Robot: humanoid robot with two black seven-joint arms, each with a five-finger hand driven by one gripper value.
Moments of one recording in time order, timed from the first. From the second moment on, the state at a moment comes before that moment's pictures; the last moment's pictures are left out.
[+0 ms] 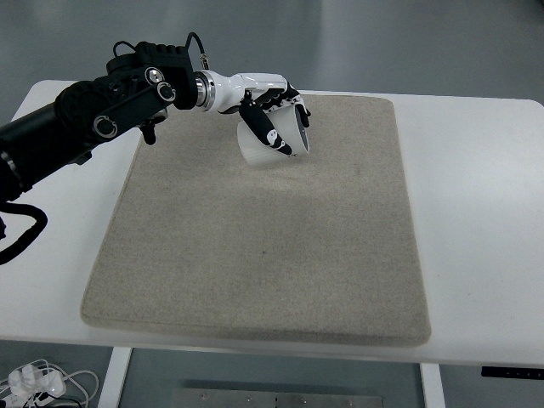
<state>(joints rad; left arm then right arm) -1.28 0.19 -0.26 -0.64 0.84 -0.44 -0.08 0.02 0.00 -0.01 0.19 -0.03 -0.01 -0.03</state>
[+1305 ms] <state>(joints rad) -0.98 0.10 -0.29 -0.34 0.52 -0.38 -0.61 0.02 0.00 -0.01 0.19 -0.03 -0.01 -0.03</state>
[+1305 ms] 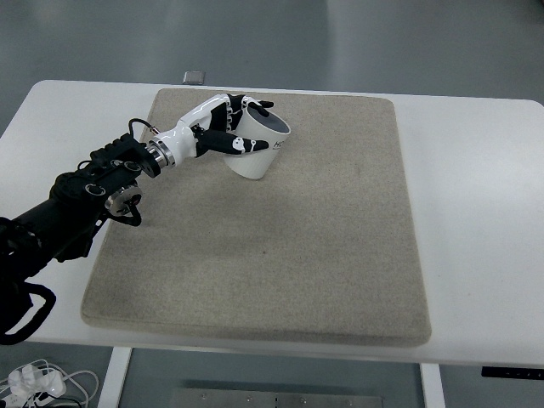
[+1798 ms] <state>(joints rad) -0.97 0.06 -0.36 -0.35 0.53 -0.29 -0.61 0.02 0.00 -0.01 0.19 -0.03 -0.01 -0.03</state>
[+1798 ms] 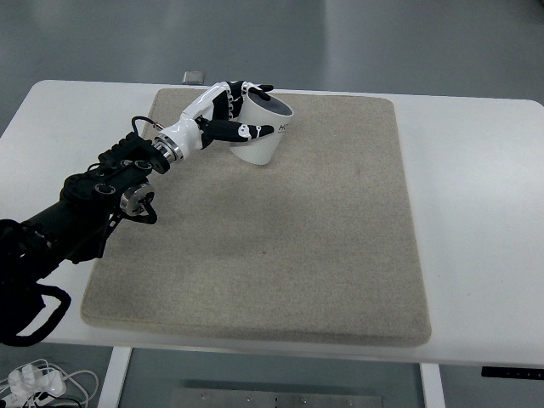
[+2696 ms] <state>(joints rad) -0.92 0.03 -0.37 -0.43 0.64 -0.04 -0.61 0.02 0.00 -0.01 0.19 -0.03 -0.01 -0.03</state>
